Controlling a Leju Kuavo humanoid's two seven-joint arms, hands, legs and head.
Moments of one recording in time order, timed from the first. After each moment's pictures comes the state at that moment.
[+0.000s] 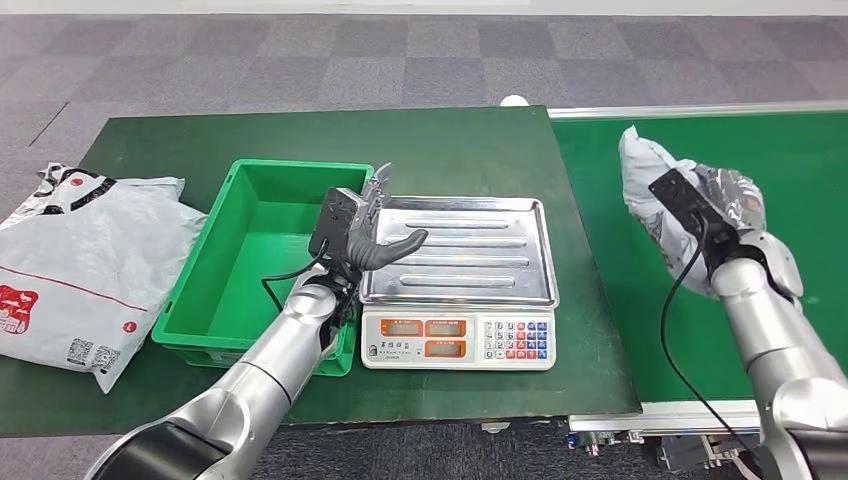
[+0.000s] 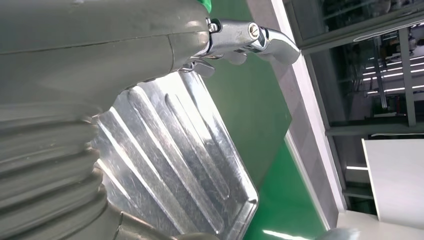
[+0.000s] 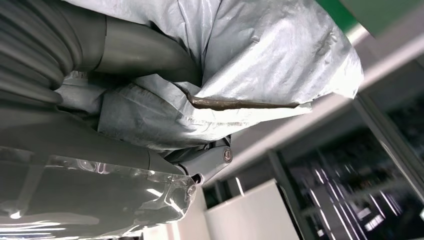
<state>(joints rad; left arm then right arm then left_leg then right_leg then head) -0.75 -0.29 -0.32 -0.51 0.01 0.05 -0.49 -0.79 -0.35 0.21 -0.67 0.55 -0.18 -0.25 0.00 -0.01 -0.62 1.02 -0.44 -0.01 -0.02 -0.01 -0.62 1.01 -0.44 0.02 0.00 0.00</state>
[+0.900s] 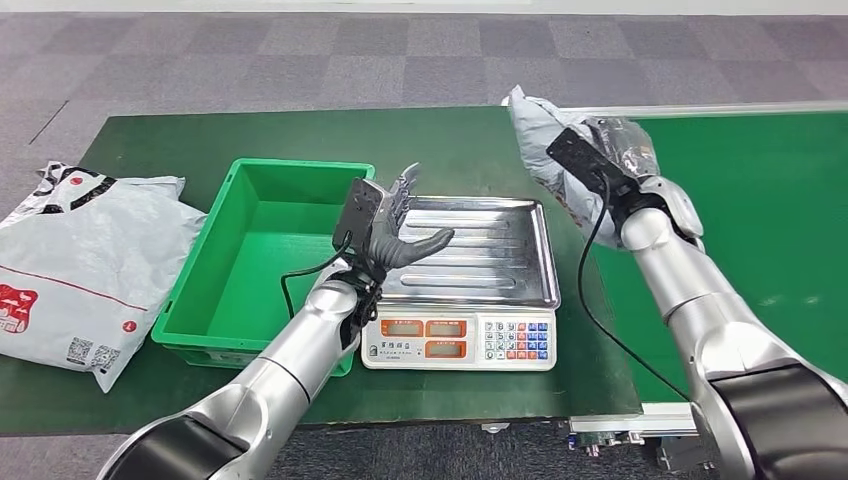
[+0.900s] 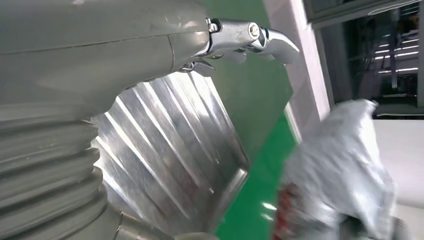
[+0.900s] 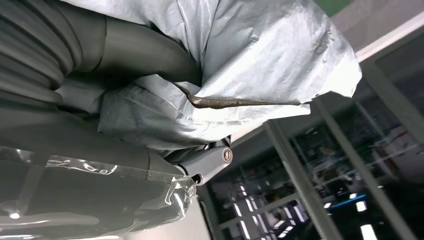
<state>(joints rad) -0.79 -0.36 -0.34 -0.47 0.08 0.01 -0.44 -0.94 -0.13 0.44 -0.63 0.53 -0.17 -0.25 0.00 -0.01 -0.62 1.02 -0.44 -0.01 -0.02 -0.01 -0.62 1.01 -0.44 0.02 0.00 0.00</state>
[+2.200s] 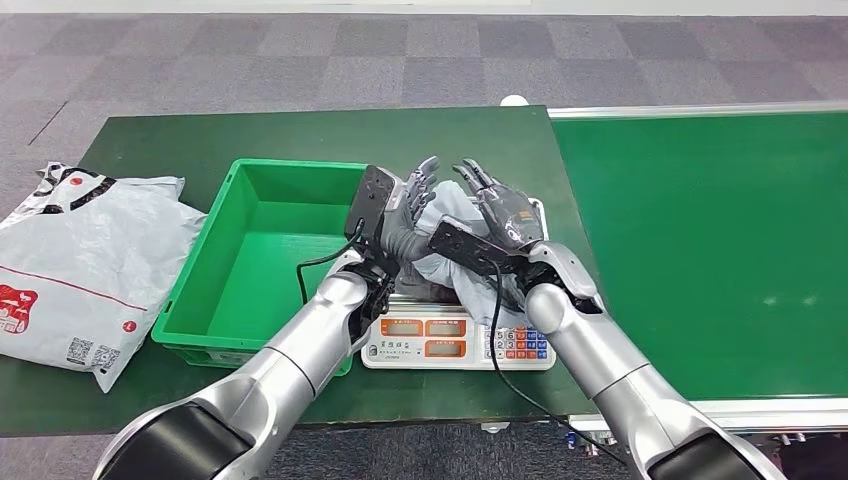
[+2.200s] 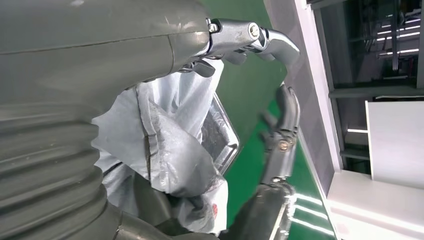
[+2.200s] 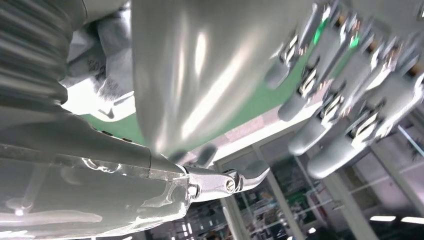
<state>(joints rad) -0.84 -0.36 -0.47 -0.45 0.21 0.01 -0.41 -0.66 0.01 0.60 -1.02 0.57 -0.11 -0.10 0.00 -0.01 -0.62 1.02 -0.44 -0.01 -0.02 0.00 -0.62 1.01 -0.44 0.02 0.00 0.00</state>
